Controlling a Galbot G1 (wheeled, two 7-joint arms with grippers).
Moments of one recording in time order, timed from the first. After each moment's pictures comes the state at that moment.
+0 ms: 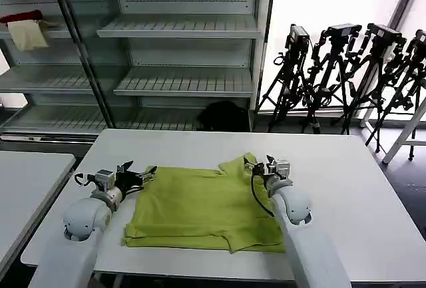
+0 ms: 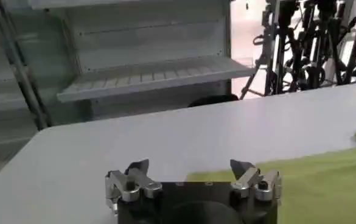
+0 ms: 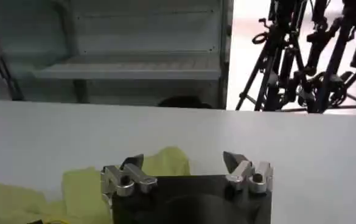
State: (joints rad) left arm 0.92 -1.12 -0.45 -1.64 -0.31 0.58 0.16; right arm -0.77 1.42 0.31 1.51 0.26 -0.59 0.06
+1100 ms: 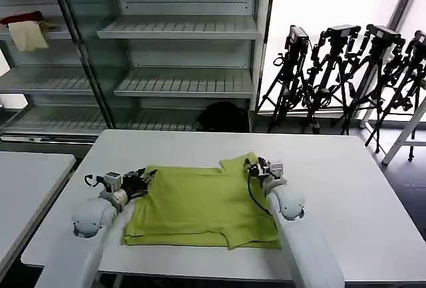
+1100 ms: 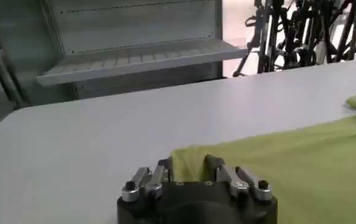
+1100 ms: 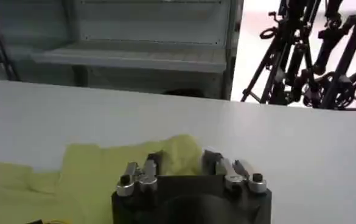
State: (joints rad) left arm 0.92 -1.14 -0.43 -1.57 -0.28 0.58 0.23; right arm -0.77 1.42 0.29 1.46 0.20 -0.59 0.02
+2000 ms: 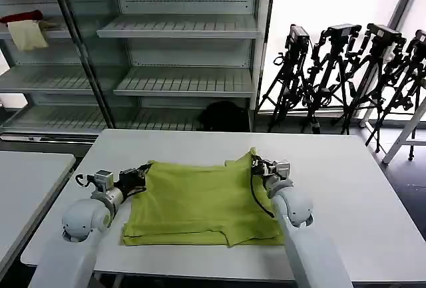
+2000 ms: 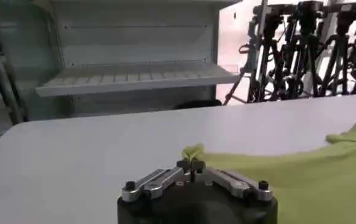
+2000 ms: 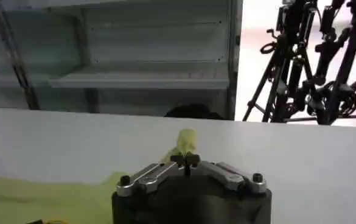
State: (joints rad) left arm 1.00 -1.13 -0.51 -1.74 -0.39 0.58 0.21; right arm -0.90 1.38 0.33 1.74 0.30 -0.59 0.05
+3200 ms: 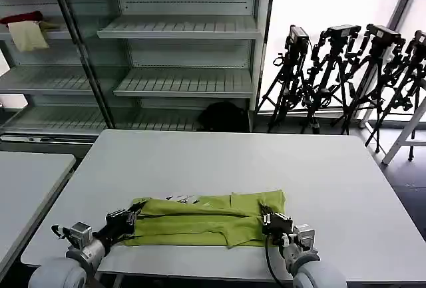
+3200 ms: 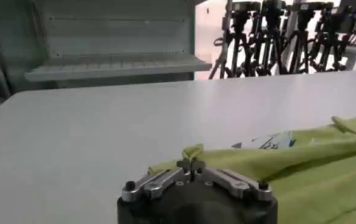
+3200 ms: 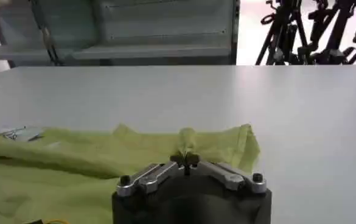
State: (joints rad) left arm 1.44 -1.14 -0.68 -2.00 -0.36 0.47 0.32; right arm -1.39 1.36 0.41 2.09 0.23 -0.58 0.00
